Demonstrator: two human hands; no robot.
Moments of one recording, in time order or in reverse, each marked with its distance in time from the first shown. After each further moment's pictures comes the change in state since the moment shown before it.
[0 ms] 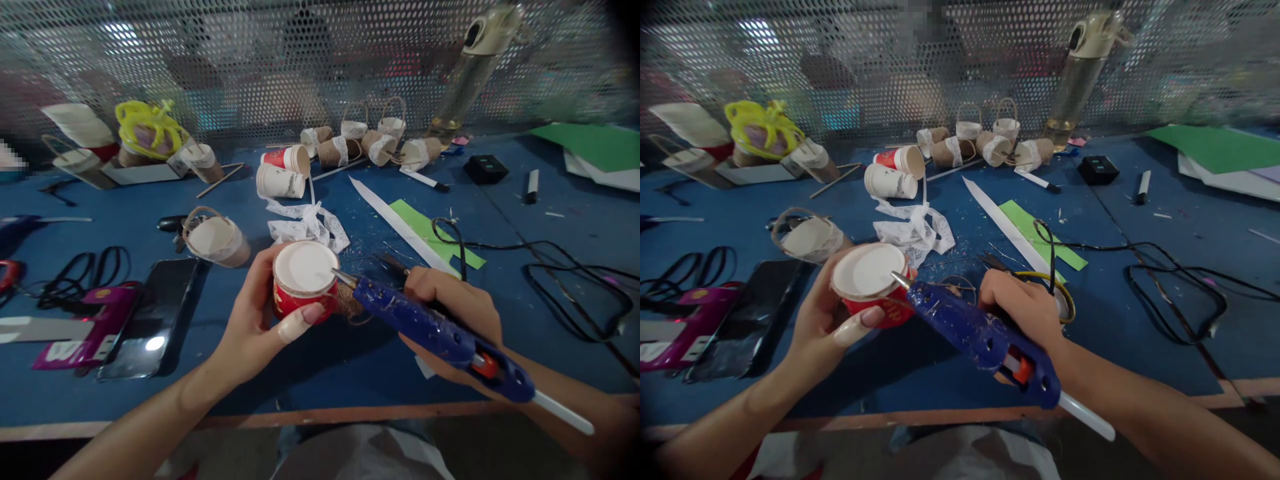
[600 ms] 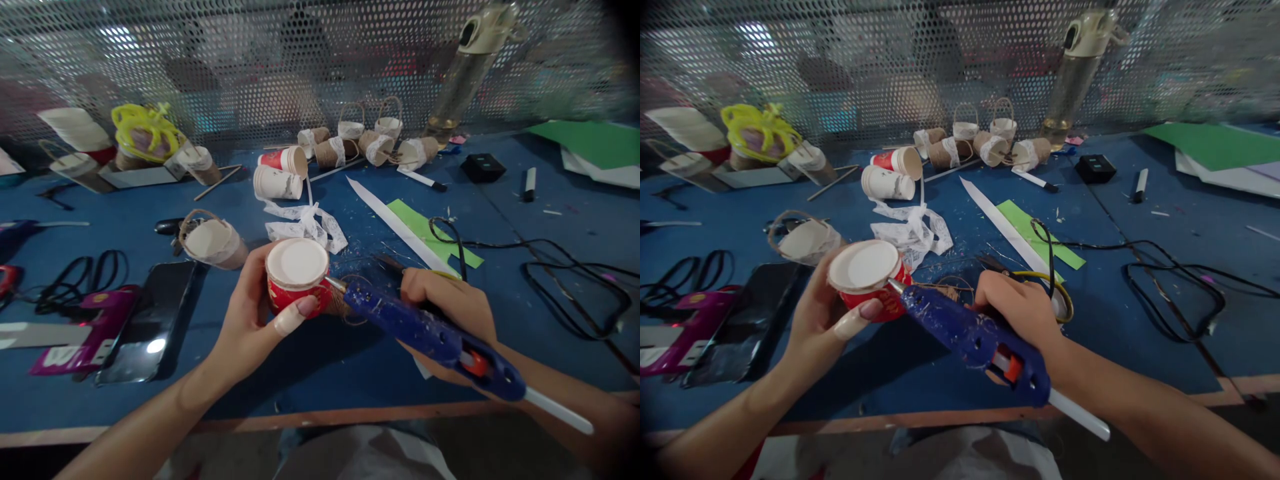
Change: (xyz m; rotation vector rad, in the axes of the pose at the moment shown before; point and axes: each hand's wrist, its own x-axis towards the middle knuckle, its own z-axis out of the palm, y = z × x) left_hand 0.001 -0.002 -0.001 0.004 0.055 -0.055; right_hand -0.003 0.007 -0.002 -0.127 -0.024 0.022
